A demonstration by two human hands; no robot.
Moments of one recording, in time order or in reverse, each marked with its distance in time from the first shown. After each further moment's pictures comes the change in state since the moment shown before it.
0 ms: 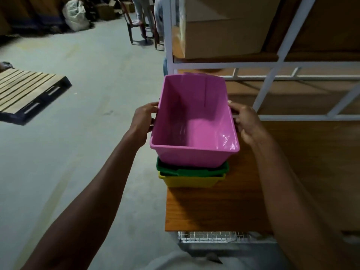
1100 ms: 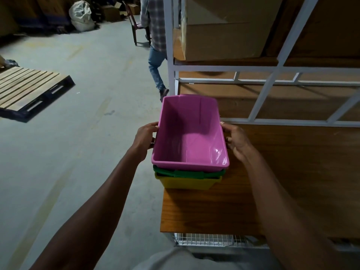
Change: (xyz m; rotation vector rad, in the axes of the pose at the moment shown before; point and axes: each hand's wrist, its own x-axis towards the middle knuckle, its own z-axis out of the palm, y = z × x) left_hand 0.004 -0.063 0.000 0.086 0.044 -0.118; right_hand -0.008 0.047 -0.004 -0.045 -0.048 0.155
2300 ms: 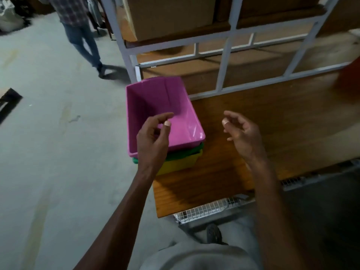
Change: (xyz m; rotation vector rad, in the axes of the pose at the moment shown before) left_hand -0.118 -0.003 0.072 0.158 -0.121 0.626; right_hand -0.145 0.030 -0.041 -0.137 0.349 -0.224
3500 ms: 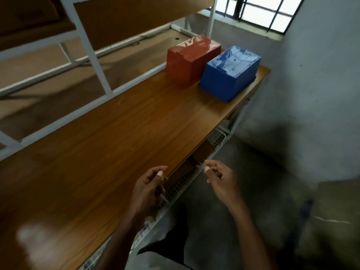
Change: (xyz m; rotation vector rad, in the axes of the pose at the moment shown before) left_hand -0.116 0.085 0.606 -0.208 -0.800 -0.531; right_hand 0.029 0.268 -0.550 -0.063 0.426 0.345
